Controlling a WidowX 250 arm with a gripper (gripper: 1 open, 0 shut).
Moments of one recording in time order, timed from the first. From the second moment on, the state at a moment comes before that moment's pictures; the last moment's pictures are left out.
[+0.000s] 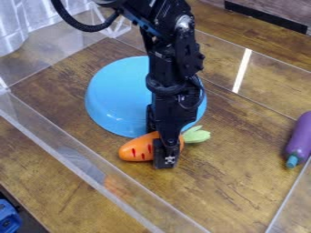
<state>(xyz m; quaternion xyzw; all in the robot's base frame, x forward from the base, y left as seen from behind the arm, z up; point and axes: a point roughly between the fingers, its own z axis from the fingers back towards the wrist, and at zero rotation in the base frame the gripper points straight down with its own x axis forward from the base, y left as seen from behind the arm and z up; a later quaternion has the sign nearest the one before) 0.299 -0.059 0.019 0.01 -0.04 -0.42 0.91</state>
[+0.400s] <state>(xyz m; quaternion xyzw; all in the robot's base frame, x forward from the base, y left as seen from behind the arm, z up) 0.300 -0.058 0.019 0.01 -0.03 -0.42 0.91</state>
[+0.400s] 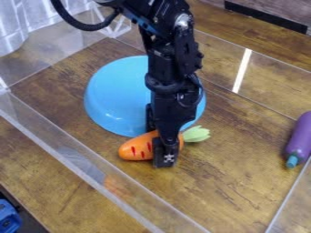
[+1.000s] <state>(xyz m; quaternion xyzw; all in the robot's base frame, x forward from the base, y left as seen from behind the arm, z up) 0.301 -0.056 0.019 0.01 -0.03 -0.42 0.91</state>
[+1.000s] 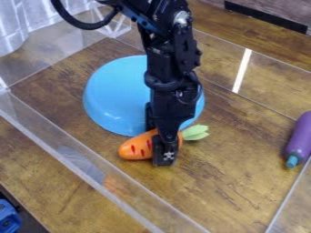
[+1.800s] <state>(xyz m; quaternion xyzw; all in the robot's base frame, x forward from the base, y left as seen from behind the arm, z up) 0.301 -0.053 0.019 0.00 -0.02 -0.41 0.91</state>
